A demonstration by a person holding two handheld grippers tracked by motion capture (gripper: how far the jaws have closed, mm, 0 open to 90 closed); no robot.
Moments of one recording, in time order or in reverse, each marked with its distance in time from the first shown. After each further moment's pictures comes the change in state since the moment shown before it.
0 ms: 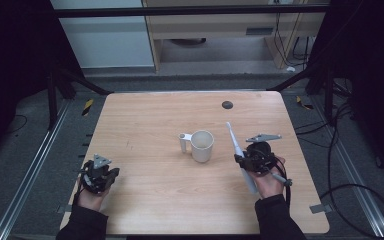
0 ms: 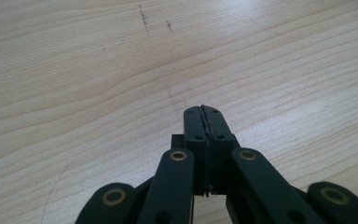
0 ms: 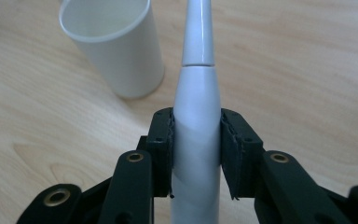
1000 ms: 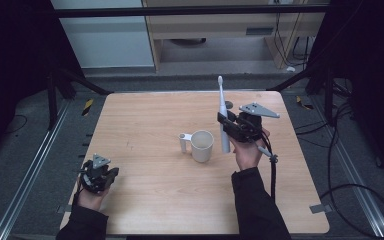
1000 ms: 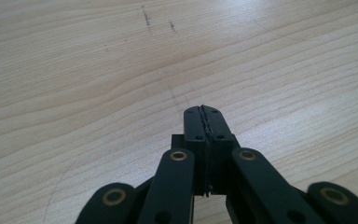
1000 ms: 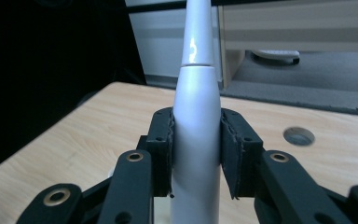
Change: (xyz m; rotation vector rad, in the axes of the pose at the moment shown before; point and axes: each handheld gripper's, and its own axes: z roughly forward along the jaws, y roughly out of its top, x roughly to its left) left arm 0.002 -0.001 0.001 -0.004 0.002 -0.008; right arm 0.022 0.080 0.001 -0.458 0.073 0.057
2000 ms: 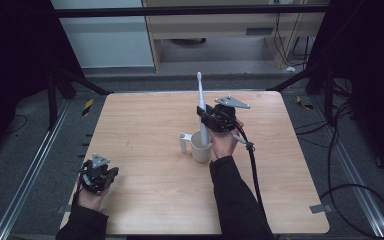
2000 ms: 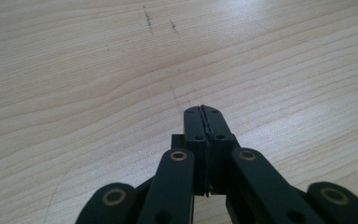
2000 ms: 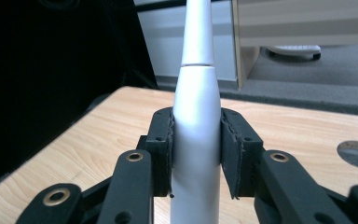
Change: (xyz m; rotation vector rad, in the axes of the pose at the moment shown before) left arm 0.002 0.000 0.000 -0.002 -0.003 -0.004; right arm 0.019 -0.007 0.075 0.017 0.038 0.032
